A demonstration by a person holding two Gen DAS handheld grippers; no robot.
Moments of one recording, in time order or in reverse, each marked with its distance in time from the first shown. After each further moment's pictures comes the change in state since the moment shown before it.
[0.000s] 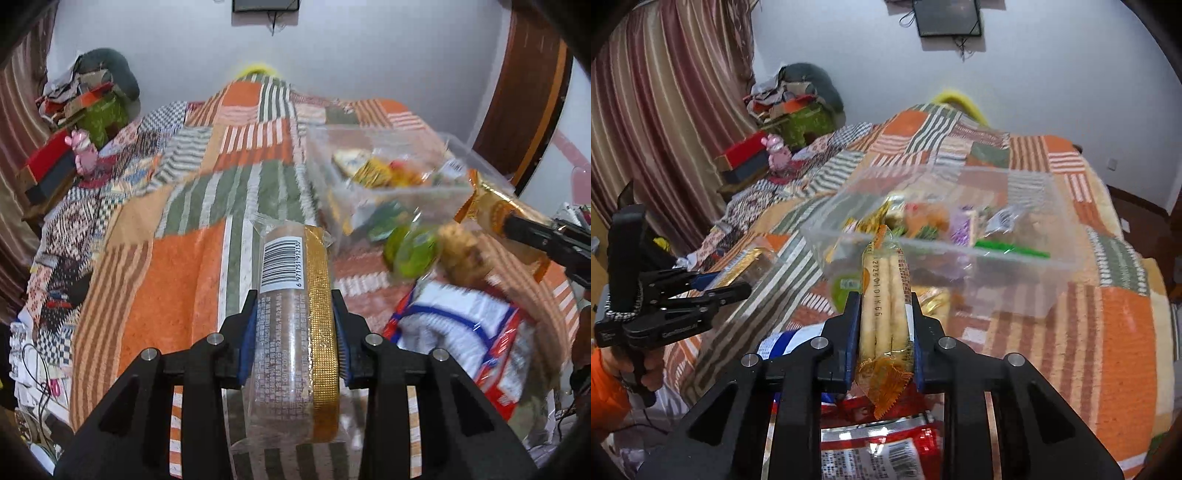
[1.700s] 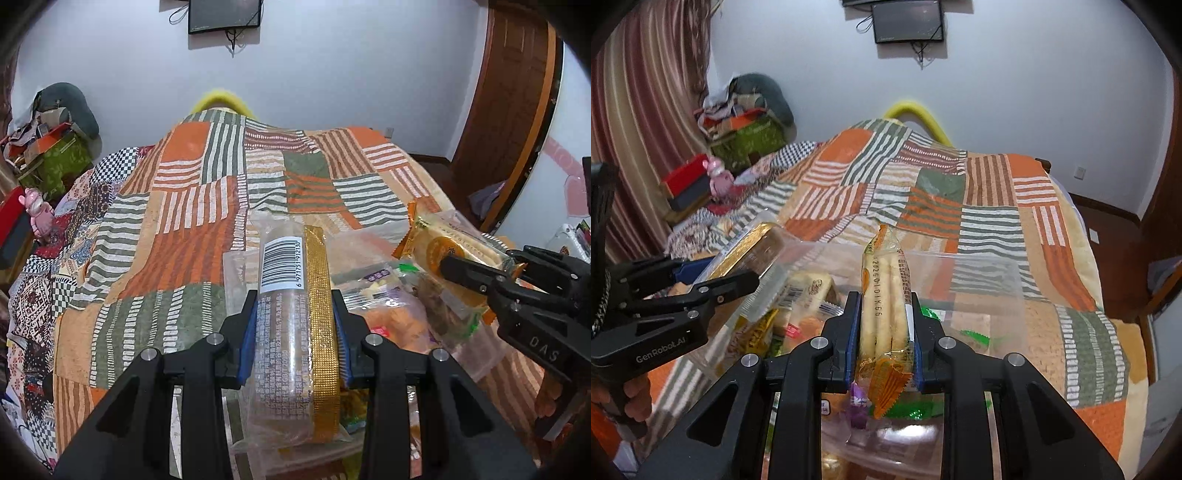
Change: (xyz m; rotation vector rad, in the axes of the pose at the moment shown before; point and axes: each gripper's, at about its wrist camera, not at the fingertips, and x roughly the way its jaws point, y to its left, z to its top) left arm 0.104 -0.055 0.142 0.077 -0.048 -0.065; right arm 0.062 -0.057 0.077 0.016 -0.007 -0.159
